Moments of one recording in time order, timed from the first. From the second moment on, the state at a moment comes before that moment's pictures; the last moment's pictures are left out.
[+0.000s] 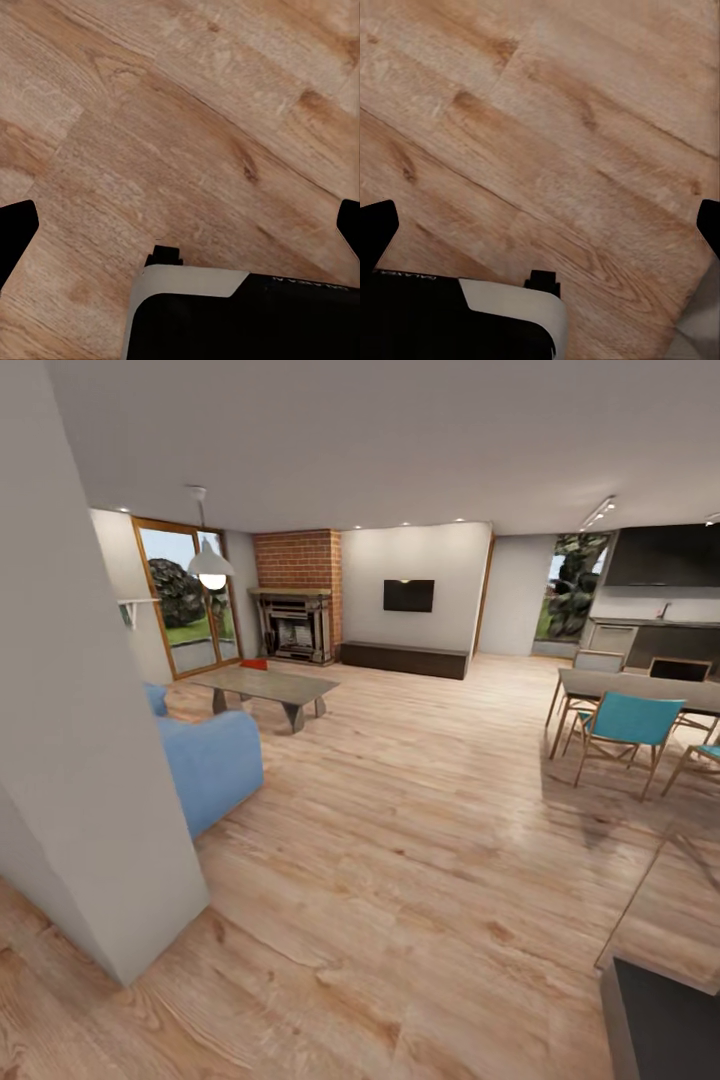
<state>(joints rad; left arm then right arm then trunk) -0.33 0.01 0.12 0.07 0.01 -0.29 0.03 -0.38 -0.11 -0.07 0.05 0.11 -0.25 0.18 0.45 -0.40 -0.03</state>
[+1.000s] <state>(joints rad) -0.33 0.00 0.12 0.07 0.02 -0.29 0.03 -0.38 -0.10 -0.07 0.05 0.10 -0.25 0.18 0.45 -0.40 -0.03</state>
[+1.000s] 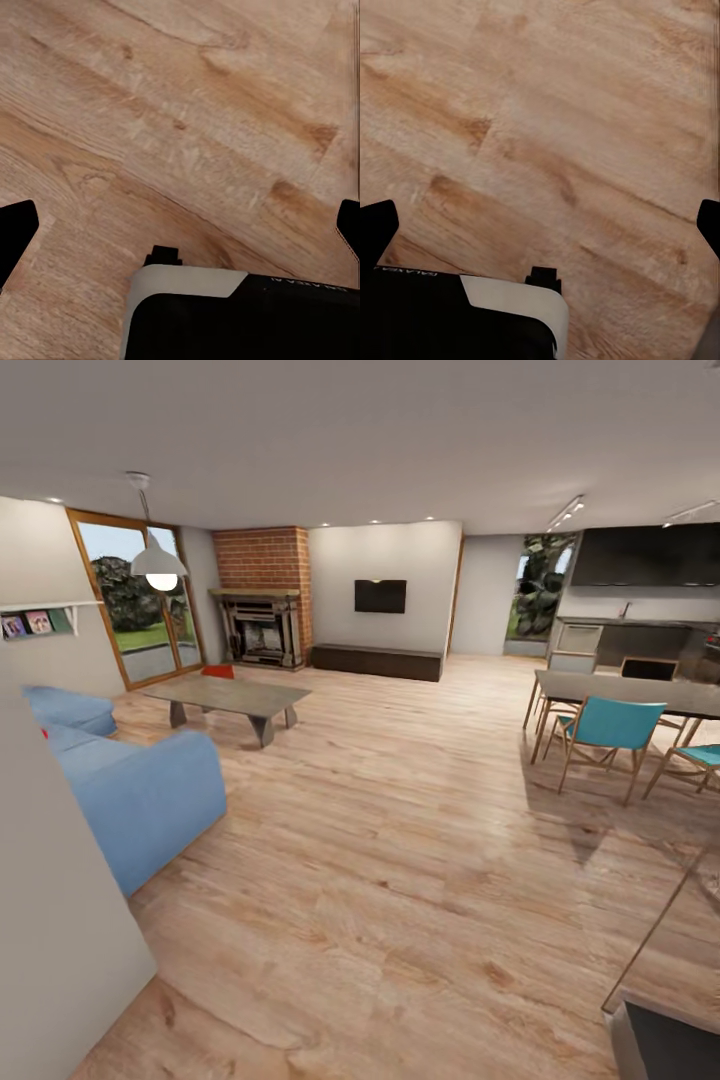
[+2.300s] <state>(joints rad) -0.33 0.00 0.12 0.07 0.01 -0.29 0.03 -0.38 -0.10 -0.07 0.05 0.10 -0.25 0.18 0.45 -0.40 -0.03</state>
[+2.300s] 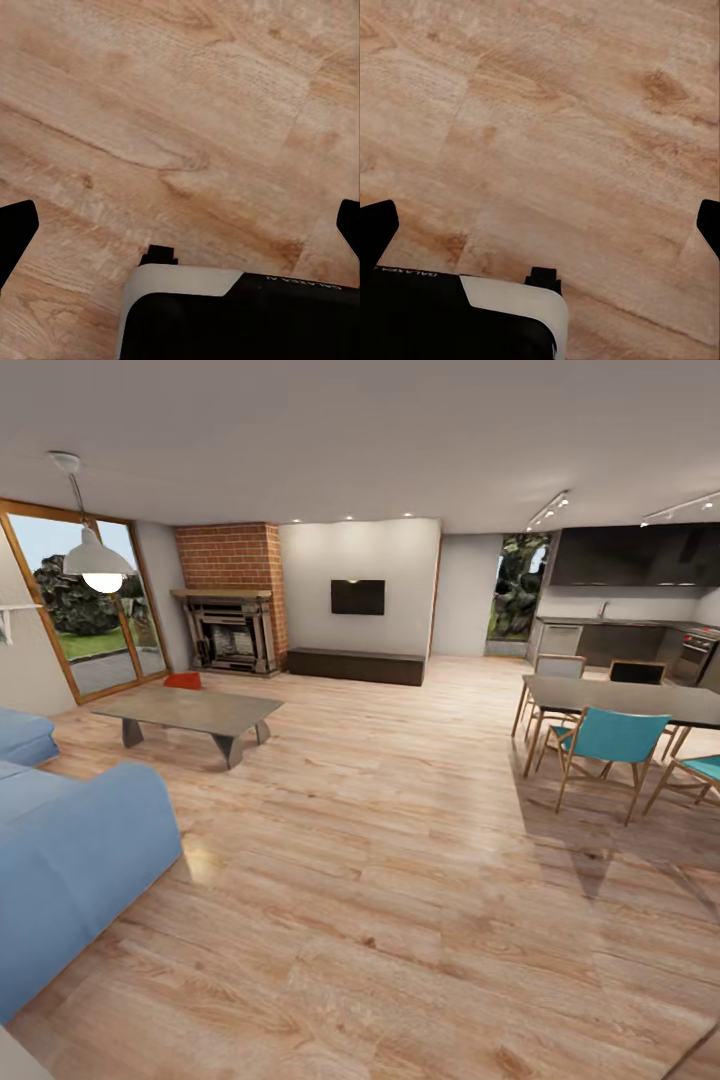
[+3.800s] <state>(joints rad) -0.33 -0.01 0.12 0.07 0.01 -0.29 0.03 -0.38 -0.10 -0.06 0.05 0.10 -0.25 0.18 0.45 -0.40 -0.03</state>
